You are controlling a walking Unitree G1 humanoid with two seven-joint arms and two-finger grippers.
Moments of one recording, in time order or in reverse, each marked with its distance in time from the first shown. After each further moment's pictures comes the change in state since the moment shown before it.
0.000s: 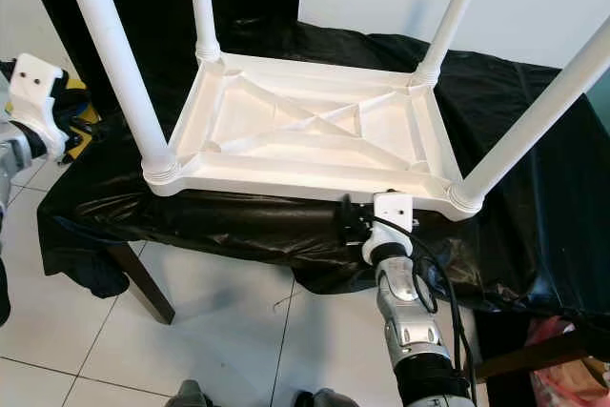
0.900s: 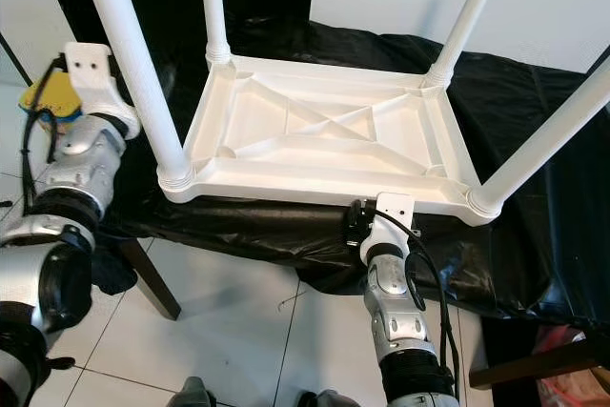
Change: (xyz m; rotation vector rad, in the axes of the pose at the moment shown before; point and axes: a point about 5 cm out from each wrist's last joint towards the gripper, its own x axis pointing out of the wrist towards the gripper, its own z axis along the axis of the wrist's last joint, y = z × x) left arm 0.051 -0.063 0.008 -0.198 -0.325 0.243; right arm 0.008 0.005 -0.005 0.054 0.134 -0.122
